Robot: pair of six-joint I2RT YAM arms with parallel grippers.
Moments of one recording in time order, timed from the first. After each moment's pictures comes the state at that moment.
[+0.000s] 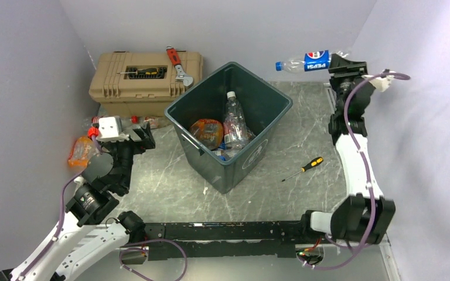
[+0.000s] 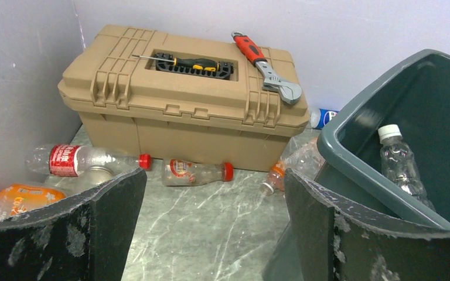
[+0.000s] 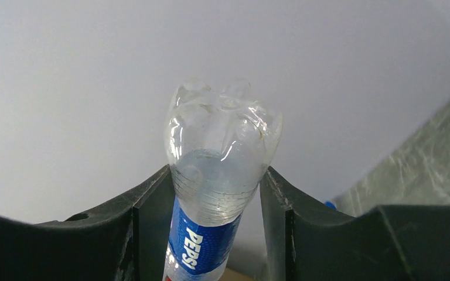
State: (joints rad) left arm -0.70 0.52 0.83 -0.20 -0.76 -0.10; right arm -0.14 1.32 1.14 0.30 0.13 1.03
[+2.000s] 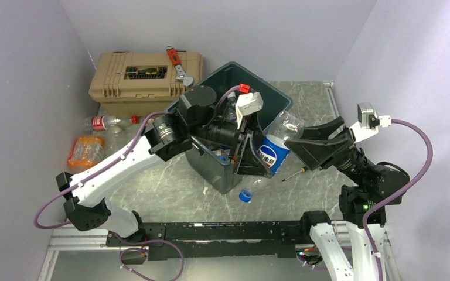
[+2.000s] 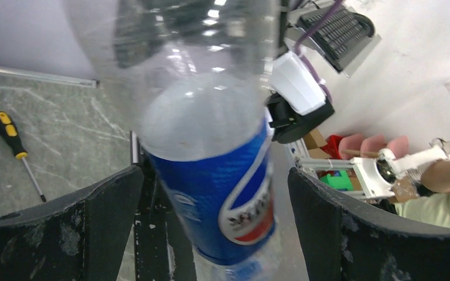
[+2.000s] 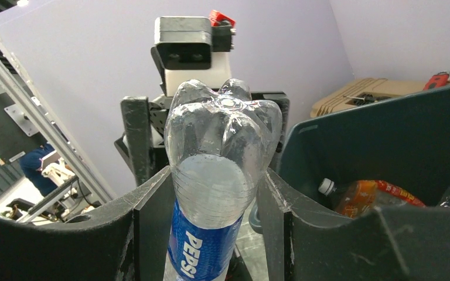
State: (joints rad) left arm -1.04 1.45 1.73 -0.36 0.81 -0.38; right arm 0.05 0.52 0.97 0.24 -0.88 1.07
